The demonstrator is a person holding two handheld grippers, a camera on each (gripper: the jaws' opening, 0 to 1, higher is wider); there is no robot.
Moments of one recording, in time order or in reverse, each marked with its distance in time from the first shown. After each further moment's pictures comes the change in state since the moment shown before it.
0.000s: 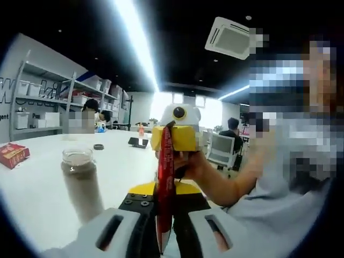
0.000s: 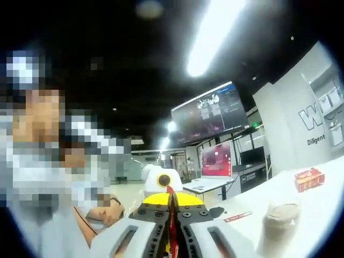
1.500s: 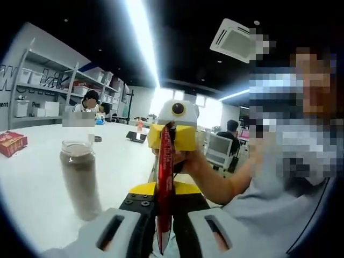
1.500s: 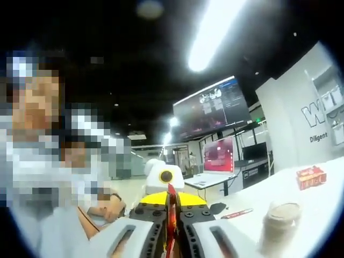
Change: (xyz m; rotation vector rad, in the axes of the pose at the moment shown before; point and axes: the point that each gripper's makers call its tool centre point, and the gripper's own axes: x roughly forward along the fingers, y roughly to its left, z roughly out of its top) left arm -0.002 -0.001 -0.005 -0.066 0.028 -0.010; right arm 0.001 -0.005 -0.005 0.001 0.034 0.004
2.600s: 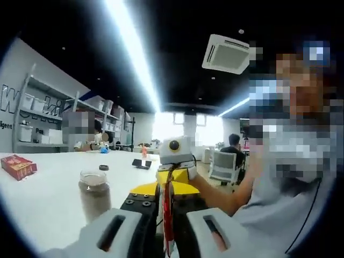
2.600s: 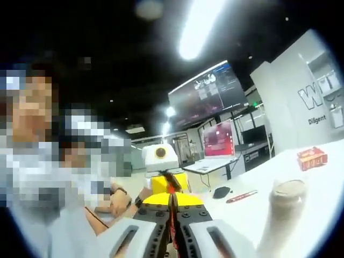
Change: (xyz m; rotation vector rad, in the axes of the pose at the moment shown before) left arm -0.039 -0.003 0.043 0.103 -0.211 0.027; right arm -0.006 0.007 -0.022 0.105 0.092 0.000
